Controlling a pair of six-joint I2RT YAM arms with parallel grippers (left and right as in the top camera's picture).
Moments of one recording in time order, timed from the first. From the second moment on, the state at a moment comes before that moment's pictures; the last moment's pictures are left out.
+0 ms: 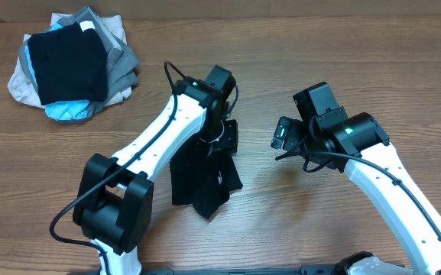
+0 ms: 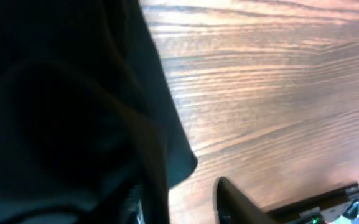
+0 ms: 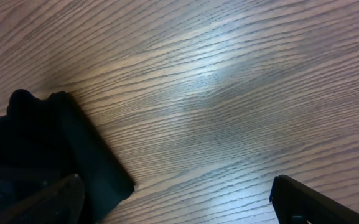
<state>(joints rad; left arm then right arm) -0.52 1.93 1.52 -1.11 0.34 -0.55 0.40 1.40 1.22 -1.06 0.04 0.72</state>
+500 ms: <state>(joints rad) -0.54 1.94 1.51 -0.87 0.35 -0.59 0.40 1.40 1.22 -1.06 0.04 0.72</state>
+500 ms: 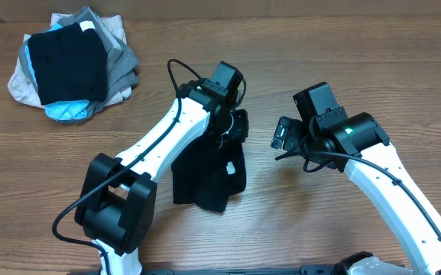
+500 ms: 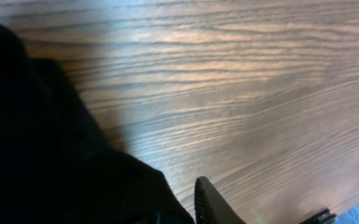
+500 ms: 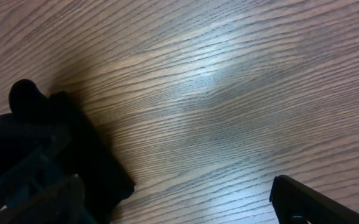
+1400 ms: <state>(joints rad) -0.54 1.99 1.87 -1.09 0.37 -0.46 0.40 1.40 1.22 -1.06 0.04 0.72</state>
